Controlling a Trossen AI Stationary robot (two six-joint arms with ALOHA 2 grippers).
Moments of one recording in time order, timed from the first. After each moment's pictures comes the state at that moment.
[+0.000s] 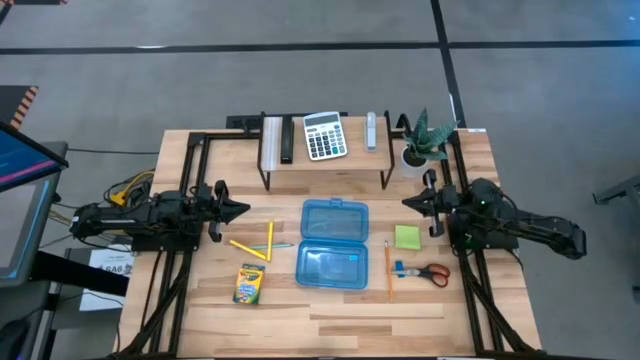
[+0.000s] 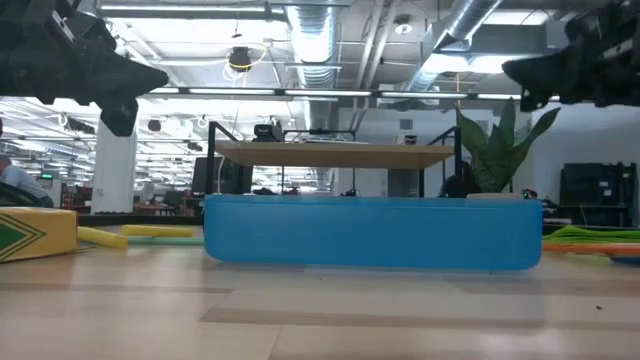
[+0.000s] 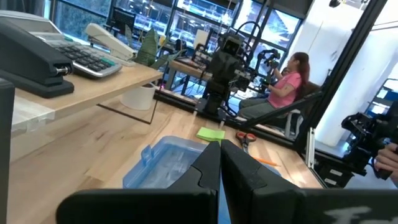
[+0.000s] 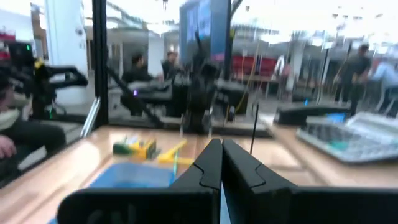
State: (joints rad) left arm 0.01 0.01 0.01 0.04 -0.08 -0.35; right arm -0.32 0.05 0.01 0.24 -0.34 -0.03
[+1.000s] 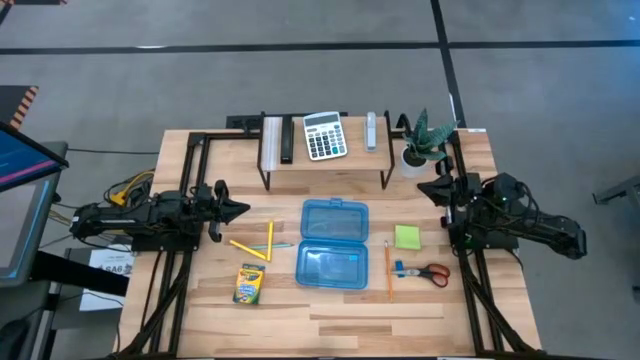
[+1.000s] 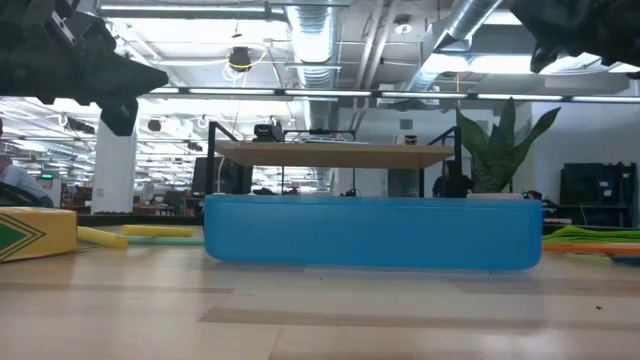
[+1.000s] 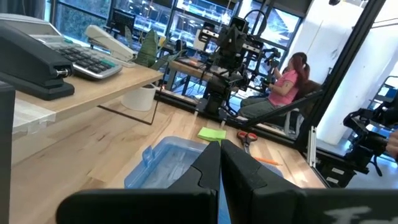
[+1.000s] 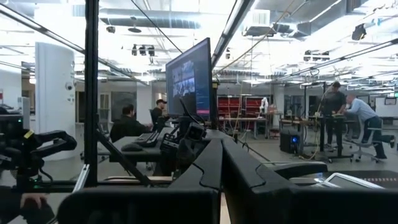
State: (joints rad) left arm 0.01 0.01 0.01 0.04 -0.08 -0.33; right arm -0.32 0.05 0.15 0.29 -0.26 0.09
